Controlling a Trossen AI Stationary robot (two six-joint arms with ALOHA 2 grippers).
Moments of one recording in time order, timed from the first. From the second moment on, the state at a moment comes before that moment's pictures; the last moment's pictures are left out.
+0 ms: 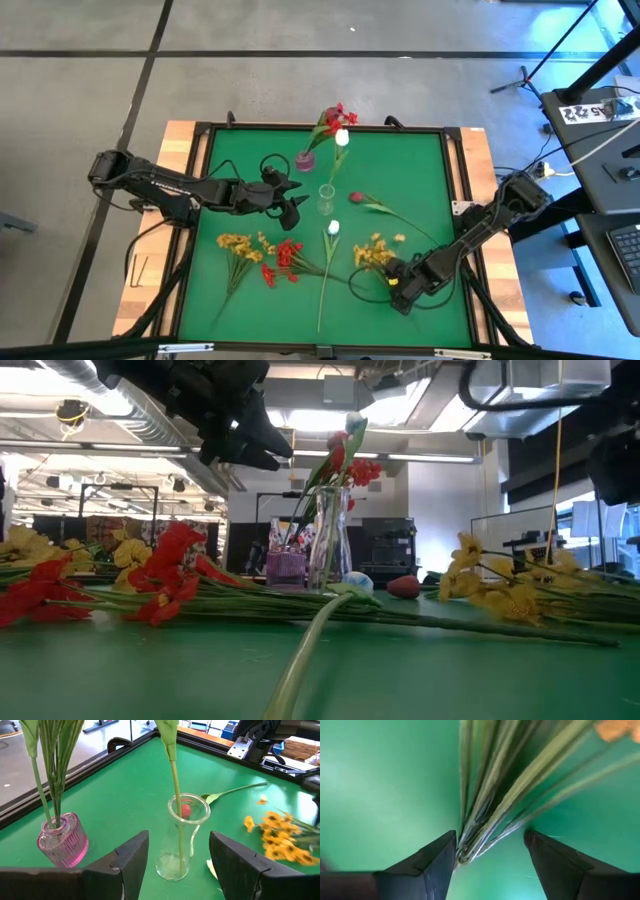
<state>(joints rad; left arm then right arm) -0.08 1.31 0.74 0.05 -0.51 -0.39 0.71 1.66 0.89 -0.66 -0.05 1.28</state>
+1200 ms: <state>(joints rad) -0.08 1.31 0.74 0.04 -0.51 -0.38 0.65 1.66 0.91 -0.81 0.04 1.17</state>
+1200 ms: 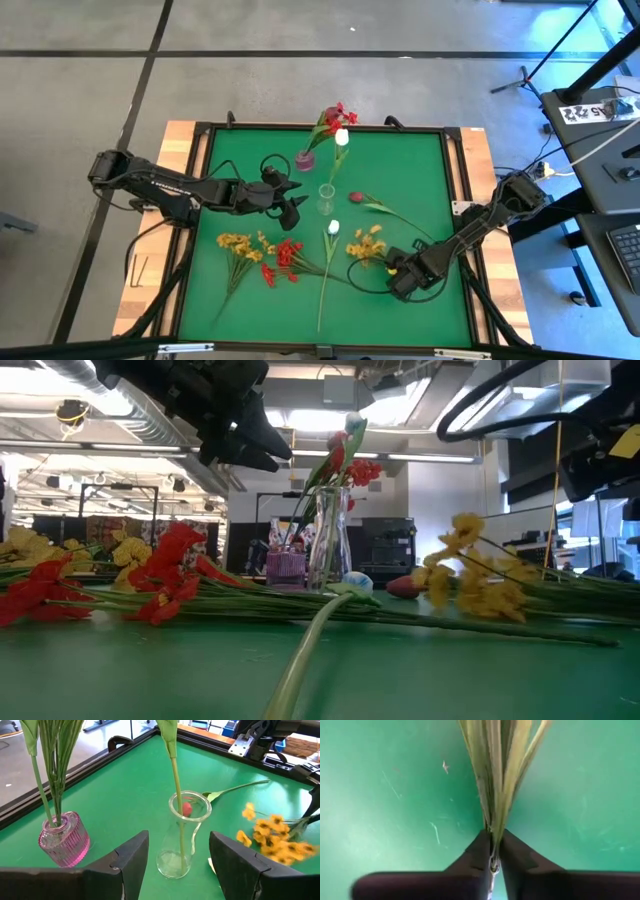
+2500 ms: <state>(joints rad) -0.08 1.31 0.74 0.04 -0.51 -0.39 0.59 1.17 0.92 0.09 0.74 -0.04</state>
